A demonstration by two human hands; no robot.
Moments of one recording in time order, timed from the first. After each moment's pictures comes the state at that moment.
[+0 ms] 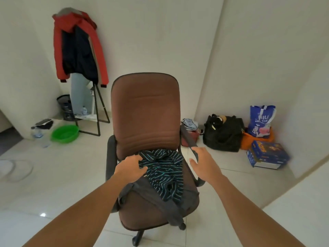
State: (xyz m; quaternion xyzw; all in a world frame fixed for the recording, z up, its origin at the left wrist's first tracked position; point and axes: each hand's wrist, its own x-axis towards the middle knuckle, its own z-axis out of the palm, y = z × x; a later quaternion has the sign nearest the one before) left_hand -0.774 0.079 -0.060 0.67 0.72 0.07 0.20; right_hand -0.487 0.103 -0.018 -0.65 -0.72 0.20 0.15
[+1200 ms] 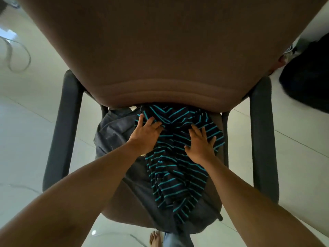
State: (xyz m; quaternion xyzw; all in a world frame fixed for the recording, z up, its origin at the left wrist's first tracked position) left_hand -0.792 0.431 -0.415 0.71 0.63 -0.25 0.20; right_hand -0.575 0.496 -0.437 -0.50 -0.77 0.33 -0.21
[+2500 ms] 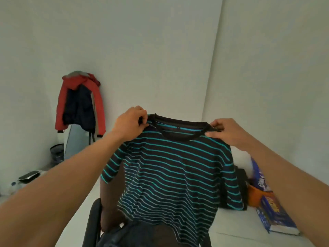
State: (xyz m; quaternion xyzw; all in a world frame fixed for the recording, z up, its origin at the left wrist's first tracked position) left_hand -0.773 0.277 0.234 0.75 0.56 0.35 -0.07; right_hand -0.419 0.309 0.243 -0.51 -0.76 0.26 0.33
